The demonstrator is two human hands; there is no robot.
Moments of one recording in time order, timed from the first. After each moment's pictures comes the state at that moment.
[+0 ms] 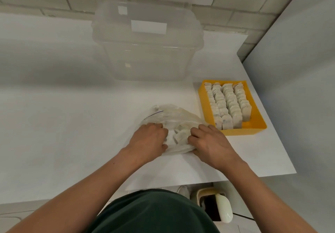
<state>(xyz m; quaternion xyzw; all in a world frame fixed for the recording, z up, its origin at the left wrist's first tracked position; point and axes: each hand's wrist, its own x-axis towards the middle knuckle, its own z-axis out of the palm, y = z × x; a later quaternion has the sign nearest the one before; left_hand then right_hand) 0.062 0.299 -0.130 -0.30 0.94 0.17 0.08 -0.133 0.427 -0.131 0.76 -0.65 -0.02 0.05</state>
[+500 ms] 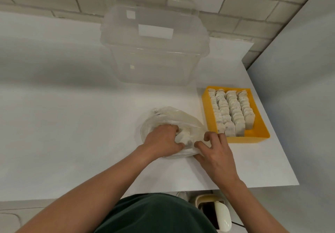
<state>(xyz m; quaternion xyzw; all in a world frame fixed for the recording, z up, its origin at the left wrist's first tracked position) 0.022 0.300 -0.138 -0.38 0.86 0.34 0.05 -0.125 0.450 -0.151 0.64 -0.75 0.11 0.11</state>
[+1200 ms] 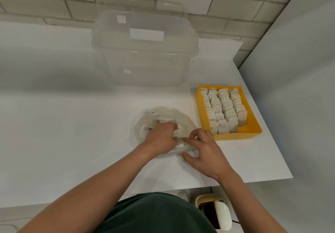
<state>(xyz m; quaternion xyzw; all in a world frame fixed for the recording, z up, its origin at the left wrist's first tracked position) 0.009 0.303 -0.137 -0.38 0.85 0.37 0.03 -0.130 0.446 -0.156 0.63 -0.75 0.18 -0.11</state>
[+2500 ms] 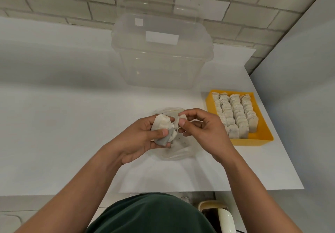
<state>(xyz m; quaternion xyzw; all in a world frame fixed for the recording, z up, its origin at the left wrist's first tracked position) 0.106 0.287 -0.087 -0.30 0.44 0.83 -0.15 -0.085 0.384 -0.062 0.43 -0.65 0.50 -0.38</state>
